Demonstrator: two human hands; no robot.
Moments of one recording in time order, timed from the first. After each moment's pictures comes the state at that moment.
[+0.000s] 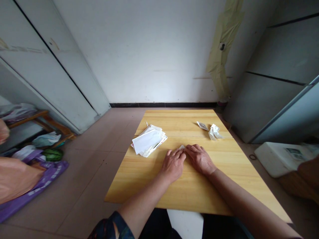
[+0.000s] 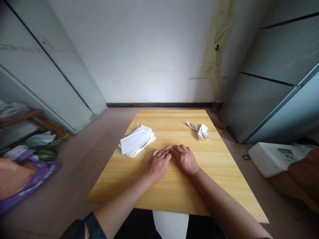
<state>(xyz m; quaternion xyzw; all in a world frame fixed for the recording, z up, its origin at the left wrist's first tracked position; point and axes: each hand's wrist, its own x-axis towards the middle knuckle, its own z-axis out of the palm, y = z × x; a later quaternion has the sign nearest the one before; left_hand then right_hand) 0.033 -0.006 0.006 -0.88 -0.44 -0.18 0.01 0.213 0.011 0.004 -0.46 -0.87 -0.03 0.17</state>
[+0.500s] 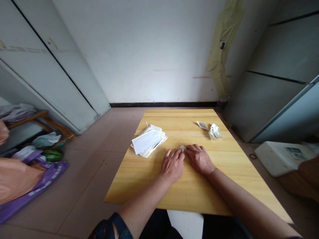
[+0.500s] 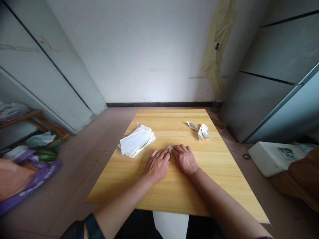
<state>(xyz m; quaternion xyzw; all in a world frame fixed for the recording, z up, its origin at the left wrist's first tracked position) 0.033 -0.010 0.008 -0.87 -0.46 -0.18 0.00 0.208 0.011 0.006 -0.49 -0.86 -0.03 0.15</state>
